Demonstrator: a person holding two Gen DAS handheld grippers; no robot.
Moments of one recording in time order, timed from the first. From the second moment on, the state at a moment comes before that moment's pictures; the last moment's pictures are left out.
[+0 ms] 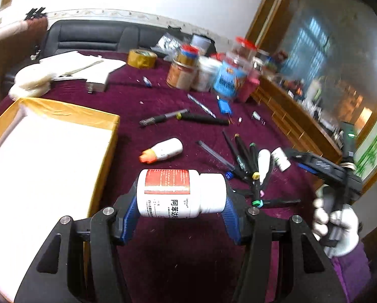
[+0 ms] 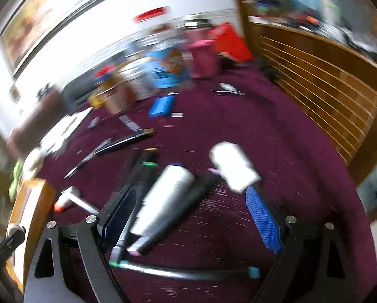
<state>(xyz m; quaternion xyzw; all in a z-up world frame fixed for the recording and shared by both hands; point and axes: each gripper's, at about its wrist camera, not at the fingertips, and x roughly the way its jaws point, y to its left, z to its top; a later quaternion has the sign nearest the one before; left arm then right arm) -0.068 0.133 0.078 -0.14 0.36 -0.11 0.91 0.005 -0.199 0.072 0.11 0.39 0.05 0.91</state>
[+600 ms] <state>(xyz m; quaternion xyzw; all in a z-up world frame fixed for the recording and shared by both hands) -0.090 0.237 0.080 -0.17 0.35 -0.07 0.92 0.035 -0.053 0.045 -0.04 0.46 0.22 0.86</state>
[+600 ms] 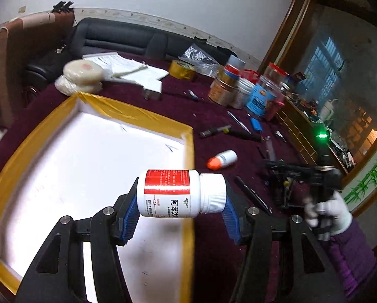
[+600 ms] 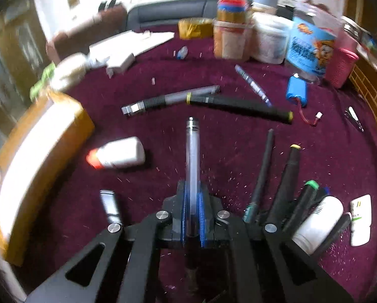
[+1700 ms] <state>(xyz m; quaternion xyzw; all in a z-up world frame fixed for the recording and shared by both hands) -0.004 0.318 0.016 -0.30 0.40 0.01 0.86 0.035 0.083 0.080 0.12 0.48 0.30 0.81</state>
